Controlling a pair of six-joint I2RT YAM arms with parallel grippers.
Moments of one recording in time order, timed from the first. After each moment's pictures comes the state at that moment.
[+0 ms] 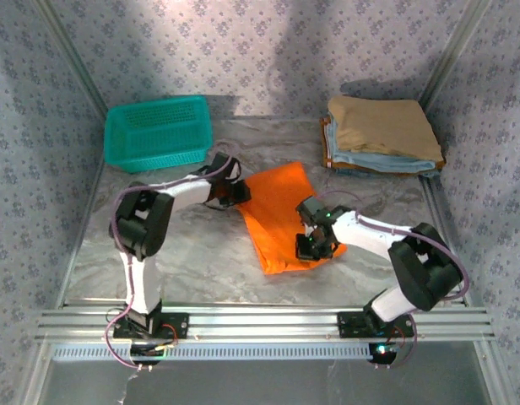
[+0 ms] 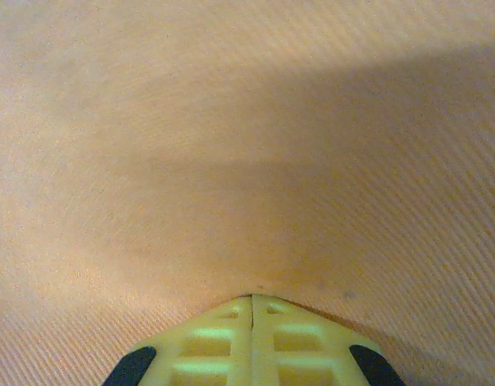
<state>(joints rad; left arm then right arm) -0.50 2.00 1.29 -0.28 0.27 -0.63 0.66 1.50 0.78 -0.67 -0.23 0.64</state>
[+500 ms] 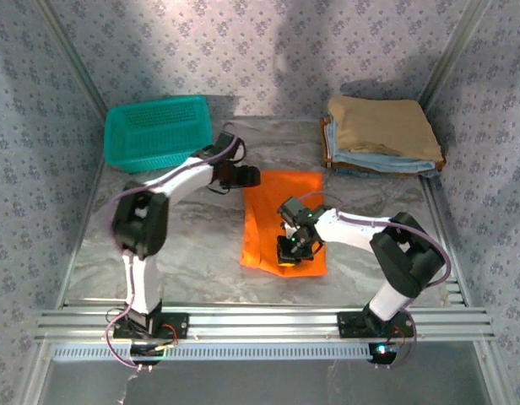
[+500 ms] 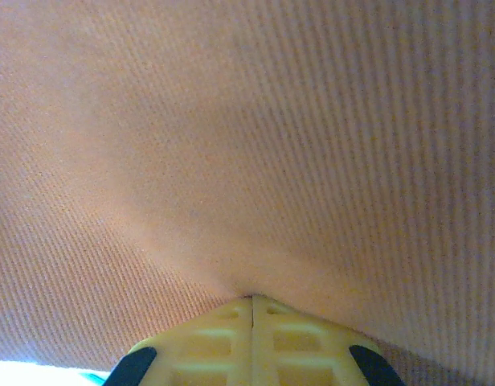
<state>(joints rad) -0.50 1.88 1.45 -0.57 0.16 -0.47 0.74 1.63 0.89 -0.60 -0.40 0.71</state>
